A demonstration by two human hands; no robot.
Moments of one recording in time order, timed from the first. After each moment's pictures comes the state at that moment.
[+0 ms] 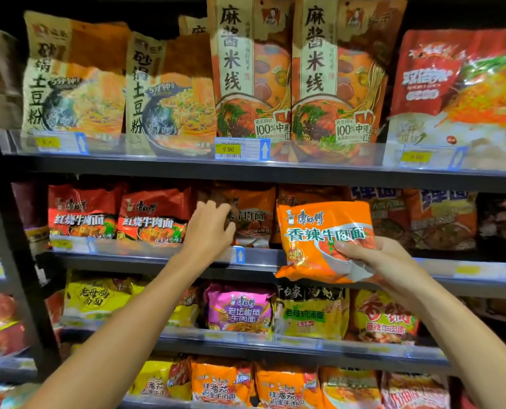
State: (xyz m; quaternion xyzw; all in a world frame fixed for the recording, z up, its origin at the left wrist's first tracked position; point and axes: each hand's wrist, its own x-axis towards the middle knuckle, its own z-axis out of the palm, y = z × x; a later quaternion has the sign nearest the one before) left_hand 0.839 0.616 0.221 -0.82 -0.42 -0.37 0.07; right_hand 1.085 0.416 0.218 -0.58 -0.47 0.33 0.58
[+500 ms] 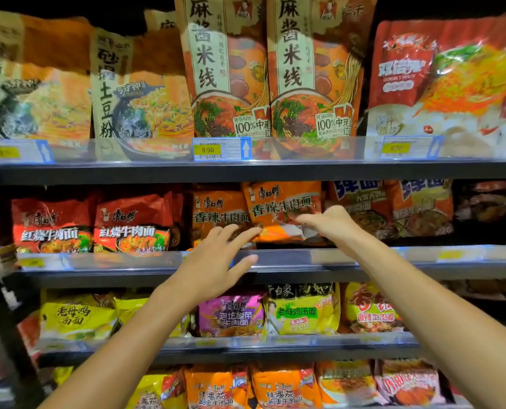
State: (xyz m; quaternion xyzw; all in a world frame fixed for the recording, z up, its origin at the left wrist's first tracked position) left_hand 0.836 0.590 0.191 -0.93 -0.27 -0.23 0.06; right_hand 1.078 0.497 0.243 -0.71 -0.43 0.19 0.52
